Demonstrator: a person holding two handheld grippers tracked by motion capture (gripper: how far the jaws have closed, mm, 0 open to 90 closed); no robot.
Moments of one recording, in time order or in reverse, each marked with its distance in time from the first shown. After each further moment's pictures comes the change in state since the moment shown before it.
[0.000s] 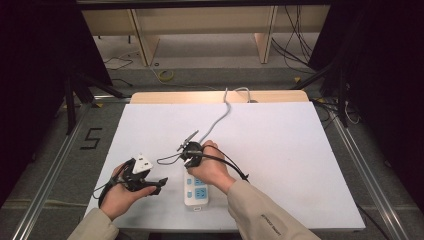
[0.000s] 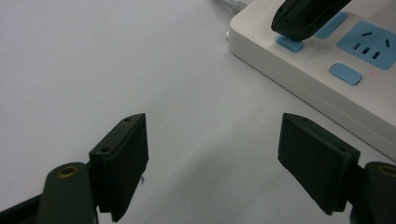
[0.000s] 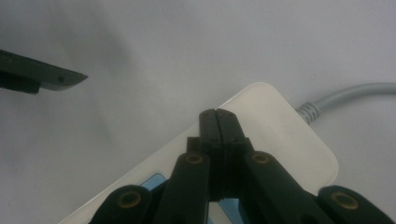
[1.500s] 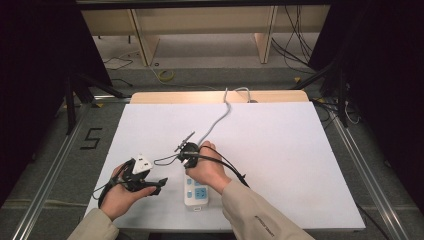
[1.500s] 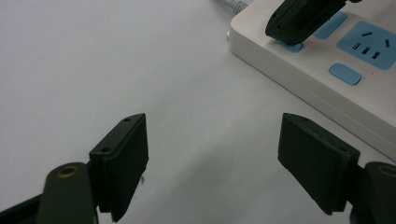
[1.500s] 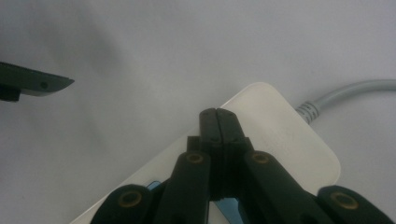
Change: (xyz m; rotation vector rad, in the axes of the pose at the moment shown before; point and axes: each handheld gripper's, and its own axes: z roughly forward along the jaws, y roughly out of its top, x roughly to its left) left arm 0.000 0.000 -0.001 0.005 0.005 -0.001; right arm 0.006 0.004 0.005 0.027 -0.044 0.021
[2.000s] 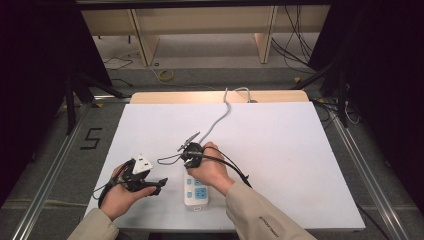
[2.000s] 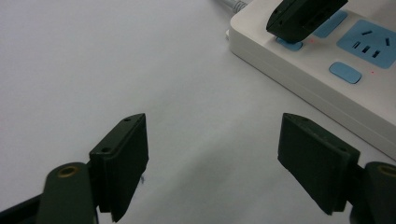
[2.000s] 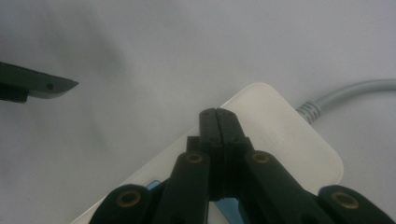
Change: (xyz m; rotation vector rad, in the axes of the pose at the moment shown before) left arm 0.000 0.000 0.000 0.003 -0.004 0.005; right arm -0.005 -0.008 -0.001 -0.054 0.038 0.028
